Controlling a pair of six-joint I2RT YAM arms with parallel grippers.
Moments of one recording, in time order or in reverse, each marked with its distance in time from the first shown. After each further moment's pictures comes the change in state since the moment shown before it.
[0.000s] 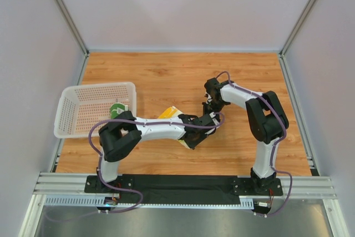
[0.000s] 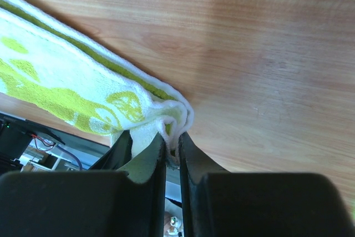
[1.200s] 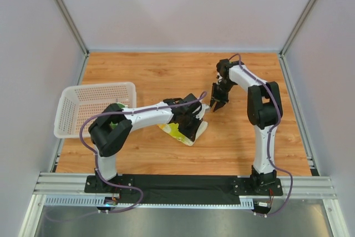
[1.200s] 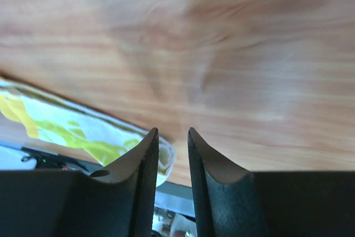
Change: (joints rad) left arm 0.222 -0.057 -0.018 0.046 0.440 -0.127; right arm -0.177 0.232 0.417 -0.216 0.068 -0.082
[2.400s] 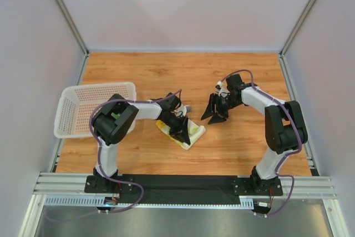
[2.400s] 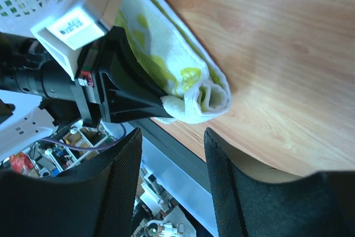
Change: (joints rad) left arm 0.238 0.116 -0.196 0.216 0.549 -0.272; right arm -0.023 -0.423 -0.575 0.412 -0.418 -0.013
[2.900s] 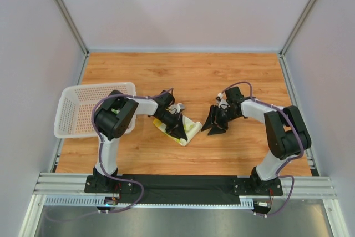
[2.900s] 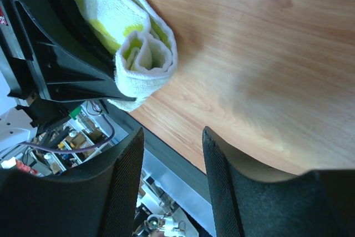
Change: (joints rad) left arm 0.095 0.063 0.010 -0.016 0.108 -0.090; right arm 0.041 -0.076 -0.247 0.189 0.018 0.080
